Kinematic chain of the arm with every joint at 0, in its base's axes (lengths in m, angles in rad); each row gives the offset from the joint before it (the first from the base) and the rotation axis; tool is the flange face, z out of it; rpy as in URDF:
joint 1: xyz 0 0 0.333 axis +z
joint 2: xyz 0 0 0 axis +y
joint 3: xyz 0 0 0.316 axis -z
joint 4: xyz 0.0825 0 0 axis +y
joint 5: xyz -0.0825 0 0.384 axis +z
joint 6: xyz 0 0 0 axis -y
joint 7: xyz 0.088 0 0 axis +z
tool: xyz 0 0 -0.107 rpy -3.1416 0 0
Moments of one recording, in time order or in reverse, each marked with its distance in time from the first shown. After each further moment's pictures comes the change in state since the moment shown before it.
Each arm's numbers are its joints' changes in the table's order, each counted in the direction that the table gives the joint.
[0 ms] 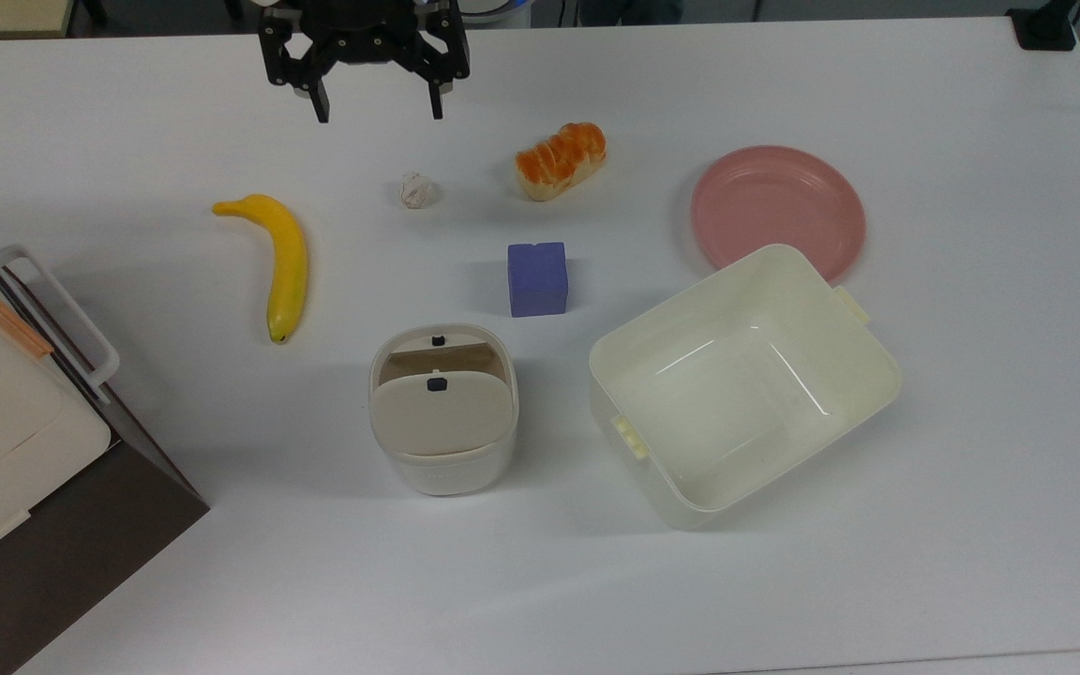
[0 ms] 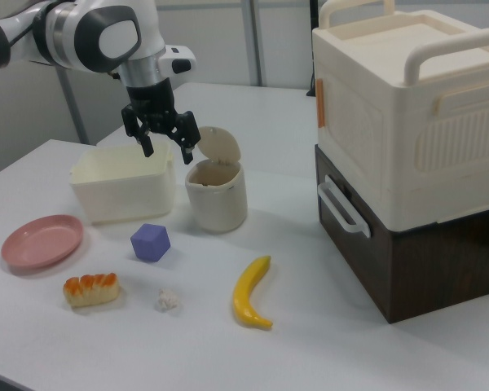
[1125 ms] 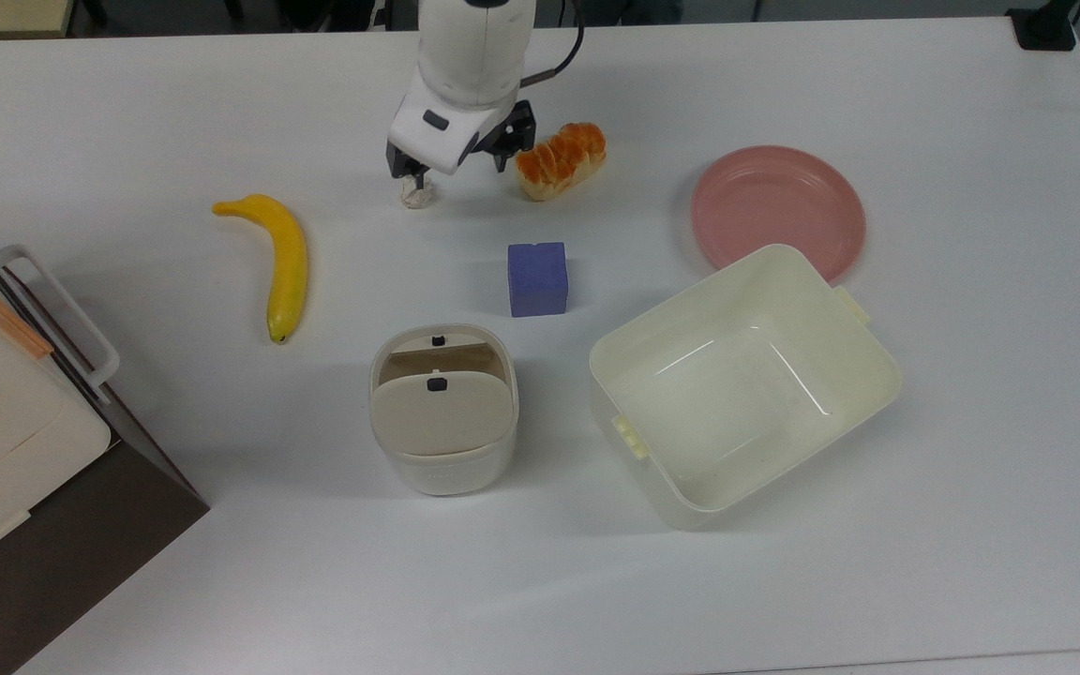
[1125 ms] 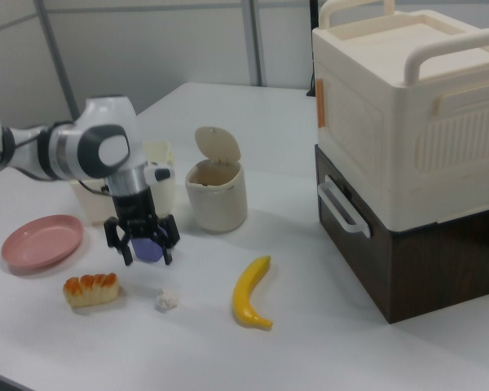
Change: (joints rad) arm 0.142 0.025 0.007 0.458 -0.159 0.231 0.059
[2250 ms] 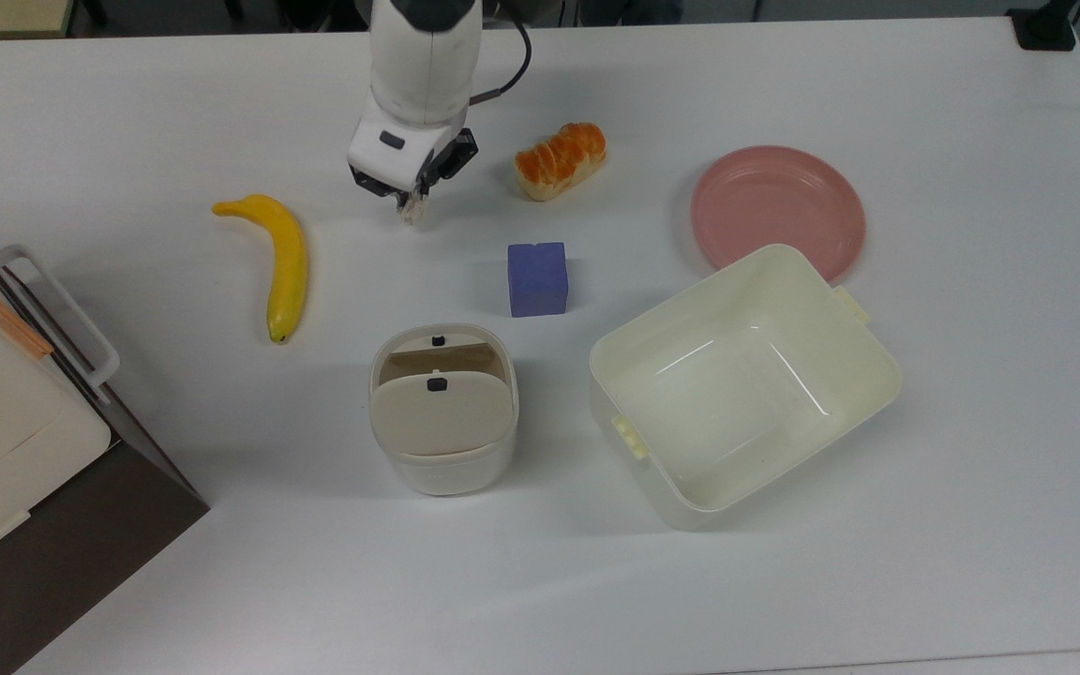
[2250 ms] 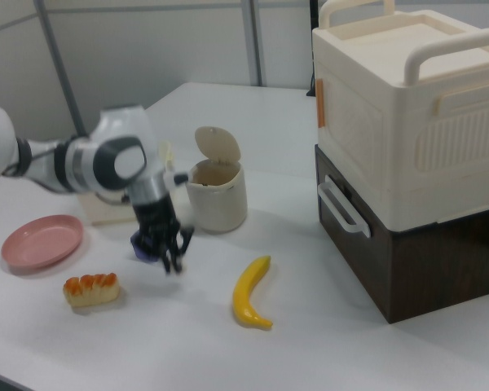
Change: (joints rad) arm -0.019 0.012 0.061 0.051 -0.060 0.121 0.120
